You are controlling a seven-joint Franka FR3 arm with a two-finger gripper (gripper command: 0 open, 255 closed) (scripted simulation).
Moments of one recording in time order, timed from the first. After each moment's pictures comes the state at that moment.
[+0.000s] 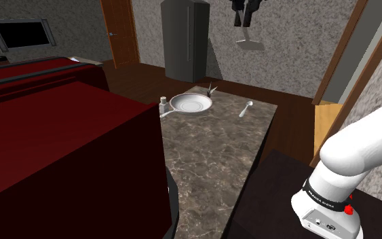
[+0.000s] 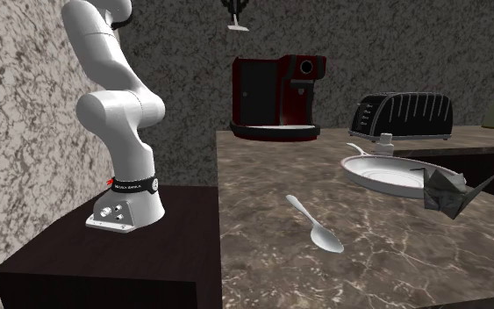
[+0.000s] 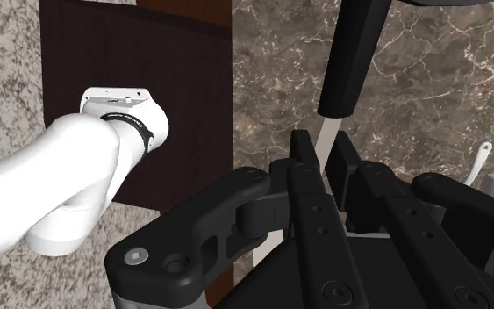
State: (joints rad) arm -0.26 -0.42 0.59 -1.39 0.33 1.07 1.84
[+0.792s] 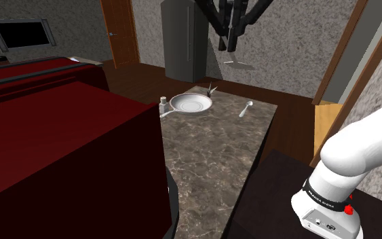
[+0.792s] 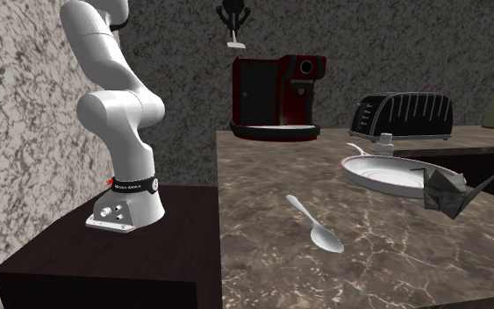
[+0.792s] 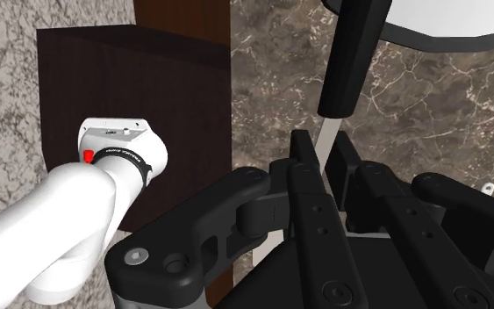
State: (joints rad) arm -0.24 -0.43 0.71 -1.48 0.37 1.18 1.95
